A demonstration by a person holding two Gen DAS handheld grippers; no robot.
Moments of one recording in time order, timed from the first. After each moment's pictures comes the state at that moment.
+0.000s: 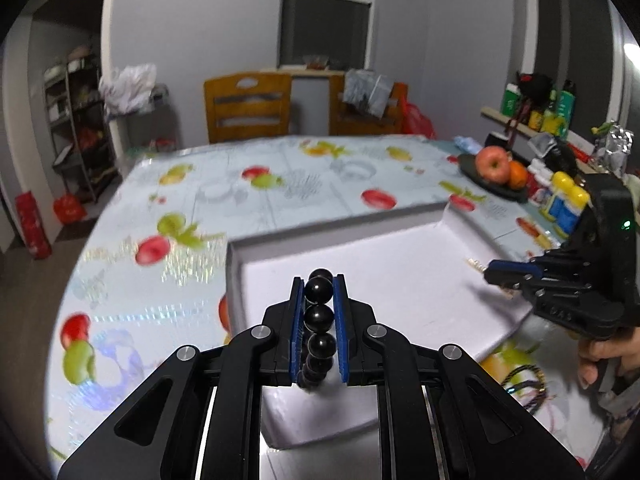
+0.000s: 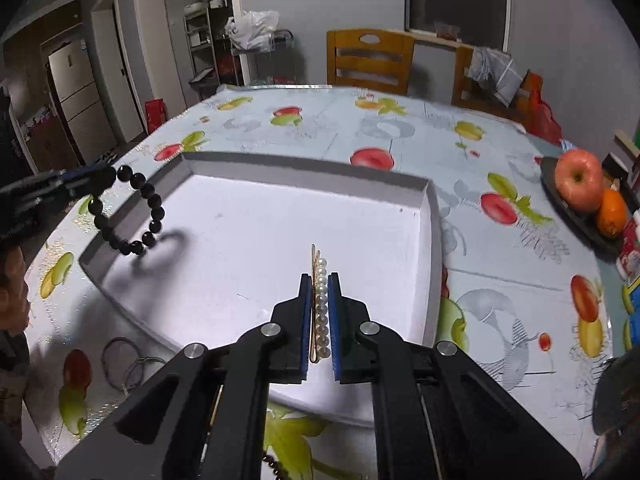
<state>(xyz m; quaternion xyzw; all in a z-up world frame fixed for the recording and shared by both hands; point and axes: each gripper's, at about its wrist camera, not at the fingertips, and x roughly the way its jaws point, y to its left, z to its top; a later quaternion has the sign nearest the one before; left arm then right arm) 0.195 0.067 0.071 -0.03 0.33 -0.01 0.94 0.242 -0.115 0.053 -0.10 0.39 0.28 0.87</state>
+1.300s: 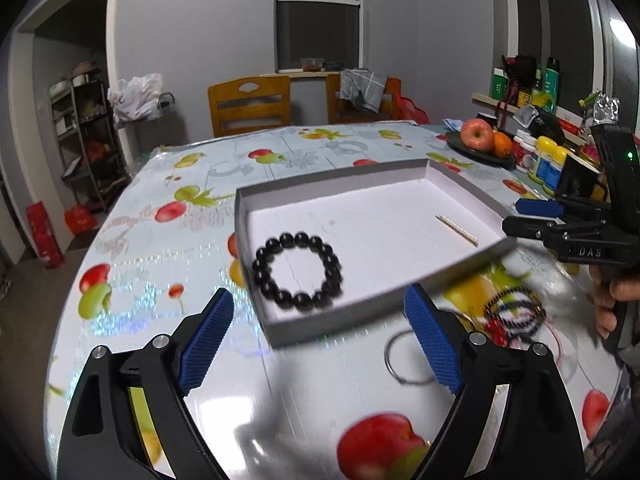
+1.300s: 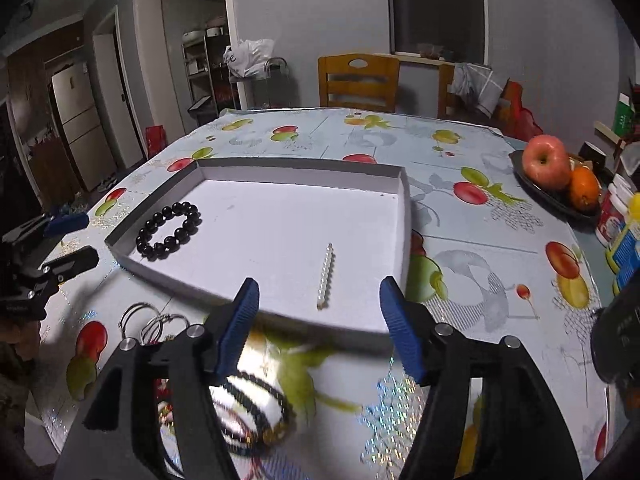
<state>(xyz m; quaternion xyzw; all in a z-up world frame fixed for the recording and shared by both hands) 0.111 0.048 0.049 0.01 0.31 -0.01 0.95 0.184 -0.157 0.060 -0.06 0.33 0.27 0.90</state>
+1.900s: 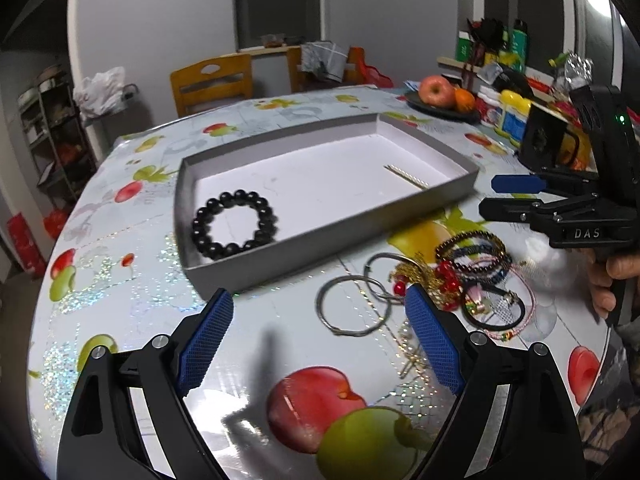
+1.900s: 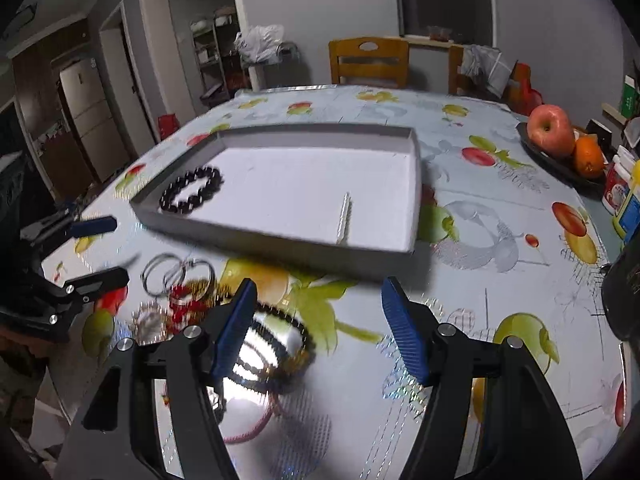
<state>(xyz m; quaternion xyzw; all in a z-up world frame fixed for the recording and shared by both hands) 0.099 0.006 0.028 0.04 0.36 -0.06 0.93 0.153 -0.166 0.041 -0.07 0.37 0.30 0.88</state>
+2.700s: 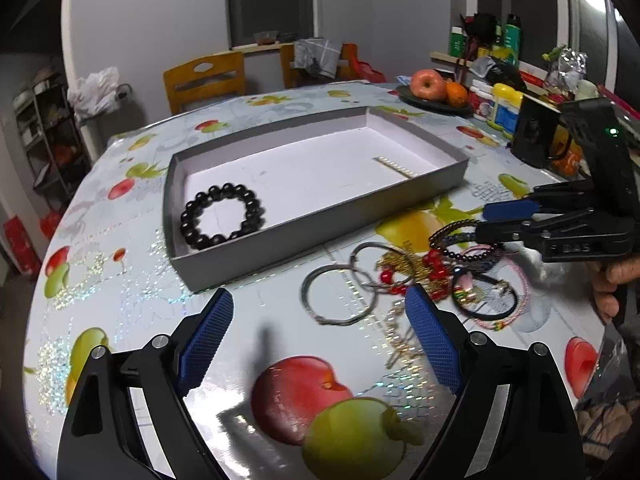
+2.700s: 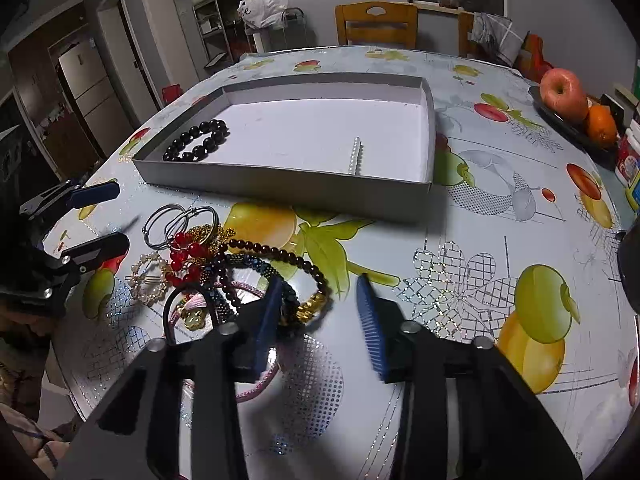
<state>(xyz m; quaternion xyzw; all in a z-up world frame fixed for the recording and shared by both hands) 0.093 -0.001 0.026 0.04 0.36 -0.08 0.93 0.148 -0.169 0.022 -0.07 0.42 0.31 0.85</state>
